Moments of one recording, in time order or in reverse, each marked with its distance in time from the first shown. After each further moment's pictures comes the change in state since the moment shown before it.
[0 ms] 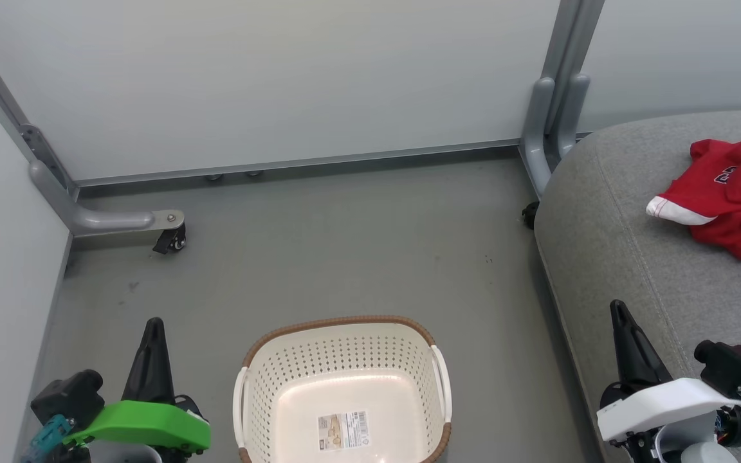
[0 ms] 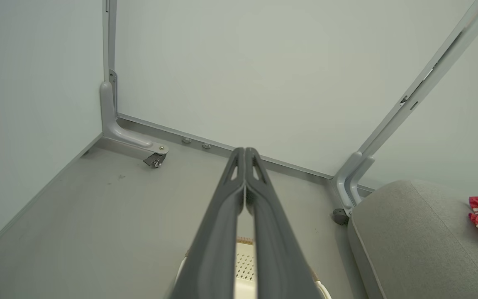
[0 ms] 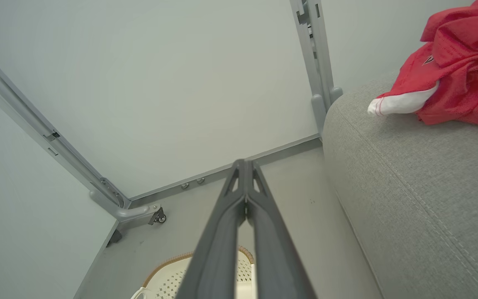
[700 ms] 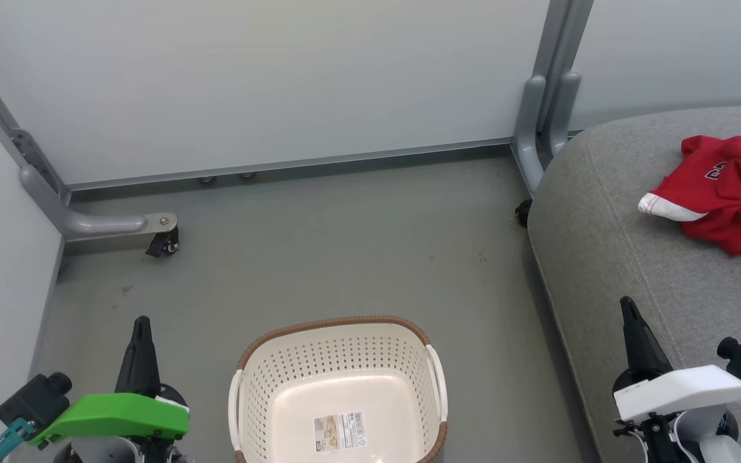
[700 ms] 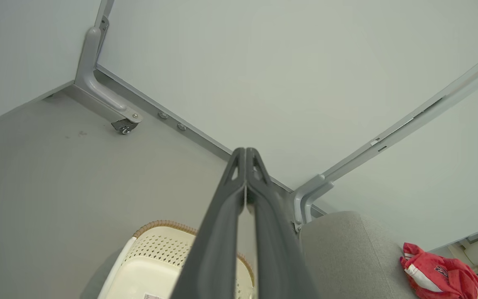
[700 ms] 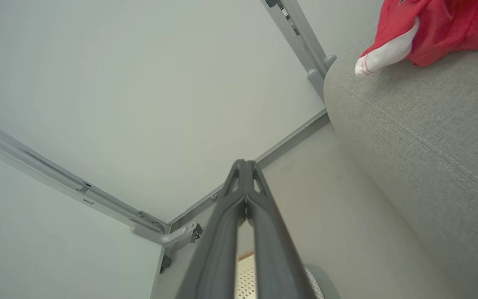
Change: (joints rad) left arm -0.012 -0.005 0.035 -0.017 -0.320 0.000 0.079; right arm -0.030 -0.005 -0.023 0.027 0.322 0.000 0.078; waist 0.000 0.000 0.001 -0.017
